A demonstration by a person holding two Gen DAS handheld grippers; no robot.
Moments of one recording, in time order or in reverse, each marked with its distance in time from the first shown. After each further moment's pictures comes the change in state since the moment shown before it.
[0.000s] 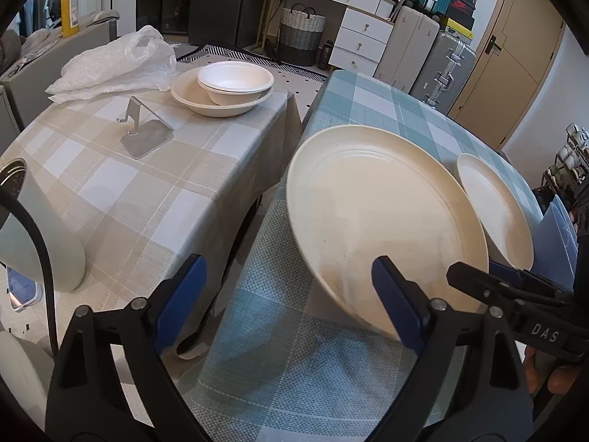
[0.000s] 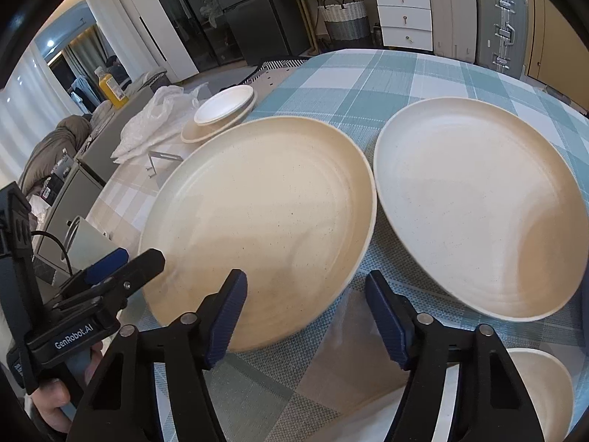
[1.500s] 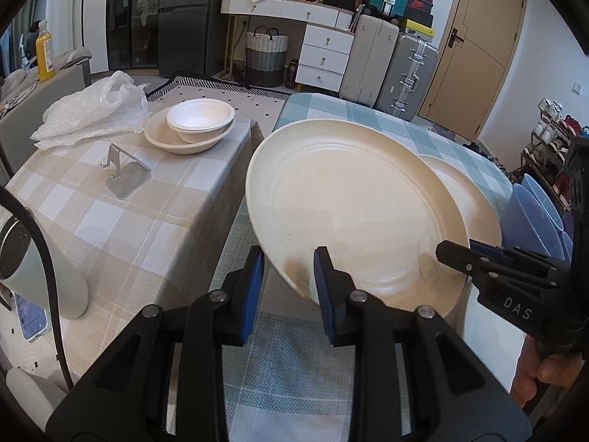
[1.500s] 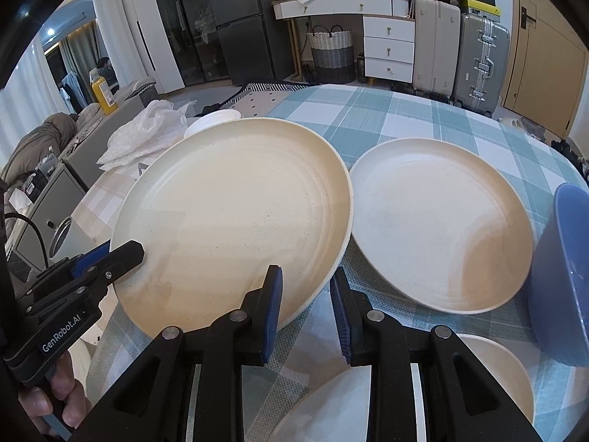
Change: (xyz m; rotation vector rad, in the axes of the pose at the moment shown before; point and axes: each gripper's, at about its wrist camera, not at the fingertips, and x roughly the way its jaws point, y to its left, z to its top) left arm -0.054 -0.032 -0.001 0.126 -0.093 -0.093; right arm -0.054 0.013 -0.009 -0.044 -0.112 -0.124
